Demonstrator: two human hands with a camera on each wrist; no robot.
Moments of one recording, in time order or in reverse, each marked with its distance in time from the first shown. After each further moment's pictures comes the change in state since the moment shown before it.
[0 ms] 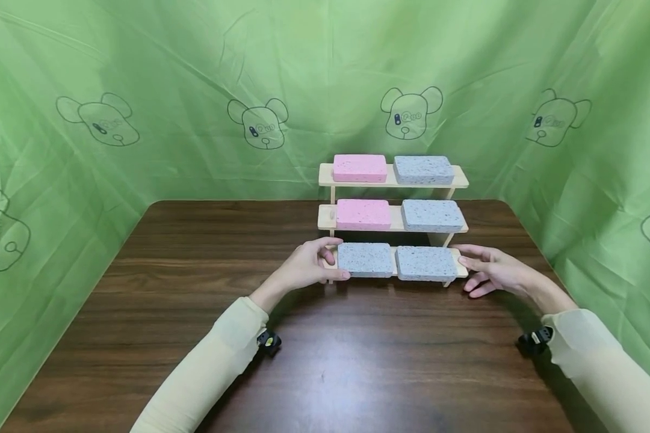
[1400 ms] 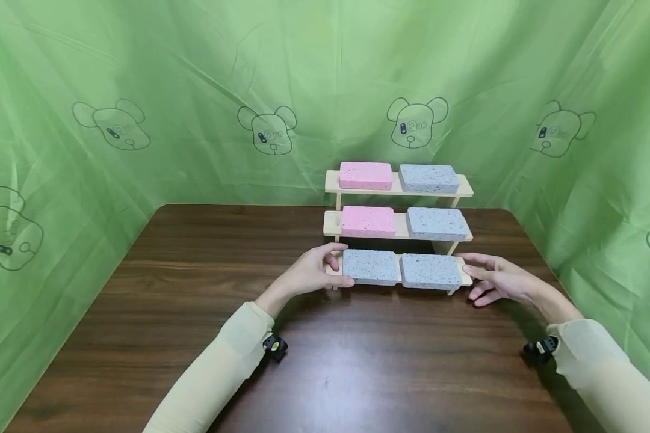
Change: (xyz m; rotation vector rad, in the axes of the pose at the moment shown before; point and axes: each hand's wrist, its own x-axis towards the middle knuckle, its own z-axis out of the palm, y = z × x) left_hand -0.004 0.001 0.000 -0.023 -0.023 0.011; right_hand 0.002 0.001 -0.002 -0.007 -0.034 -0.005
